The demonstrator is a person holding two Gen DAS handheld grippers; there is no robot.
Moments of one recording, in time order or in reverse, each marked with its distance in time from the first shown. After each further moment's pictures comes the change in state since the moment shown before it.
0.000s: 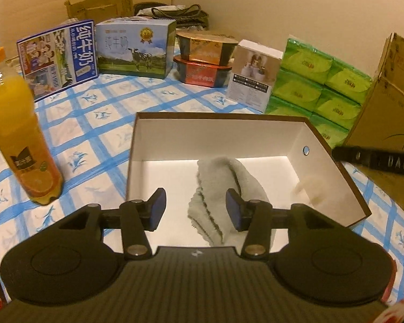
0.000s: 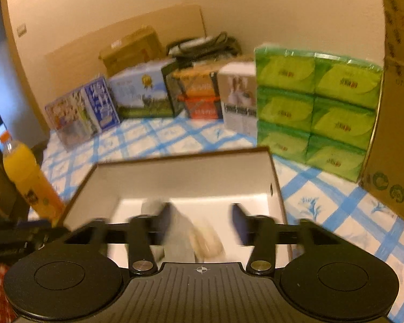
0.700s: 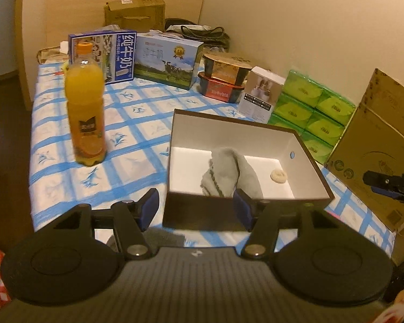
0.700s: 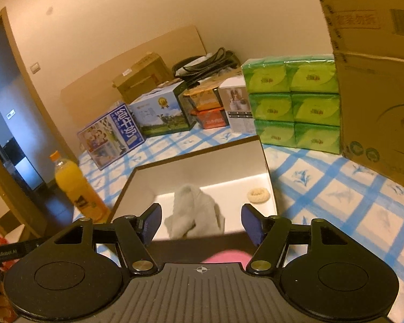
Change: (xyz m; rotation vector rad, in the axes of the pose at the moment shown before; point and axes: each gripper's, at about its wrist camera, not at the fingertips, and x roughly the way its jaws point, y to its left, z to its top) left arm -0.149 0.015 -0.061 -0.127 -0.072 0.033; right arm -0.143 -0.004 -0.046 0.125 -0.047 0.098
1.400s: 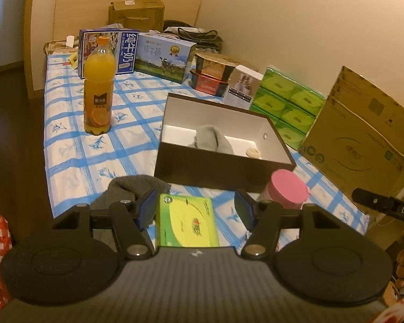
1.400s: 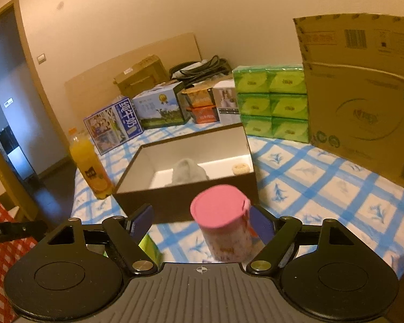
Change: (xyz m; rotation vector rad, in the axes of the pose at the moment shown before) left arm -0.117 -0.018 -0.072 -0.038 -0.011 -0.044; right arm -0.125 0.033 -0.082 -0.052 -0.029 -0.068
